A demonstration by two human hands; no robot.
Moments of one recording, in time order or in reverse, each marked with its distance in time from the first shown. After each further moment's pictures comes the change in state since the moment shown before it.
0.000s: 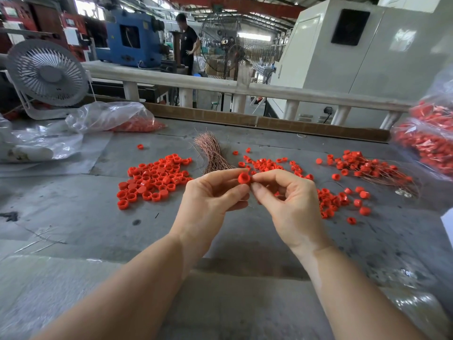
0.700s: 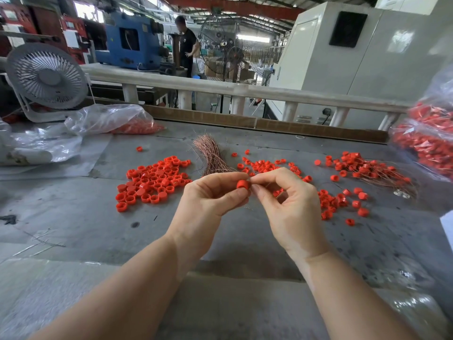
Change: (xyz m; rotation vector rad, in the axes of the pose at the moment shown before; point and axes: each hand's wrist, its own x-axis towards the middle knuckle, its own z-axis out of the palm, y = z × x) left_hand 0.002 -0.003 -0.003 -0.123 -0.063 -0.026; right_hand 0.000 0.002 -0.002 -0.174 0.066 -0.212
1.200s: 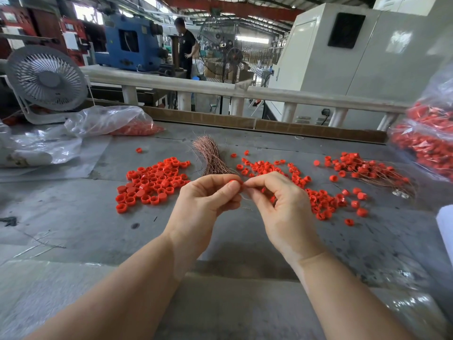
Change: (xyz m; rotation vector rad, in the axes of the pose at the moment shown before) left_hand 0.004 -0.002 -0.002 -0.003 0.096 -0.037; right_hand -0.003 -0.001 0.003 -0.120 -0.081 -0.018
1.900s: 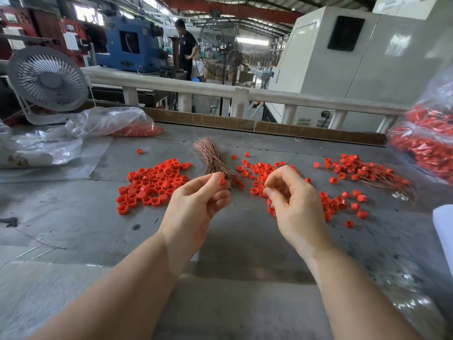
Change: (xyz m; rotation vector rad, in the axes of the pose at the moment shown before) left_hand 0.008 0.000 -0.008 -0.204 0.147 -0.113; right_hand 0.005 0.017 -0.009 -0.018 -0.010 0.168
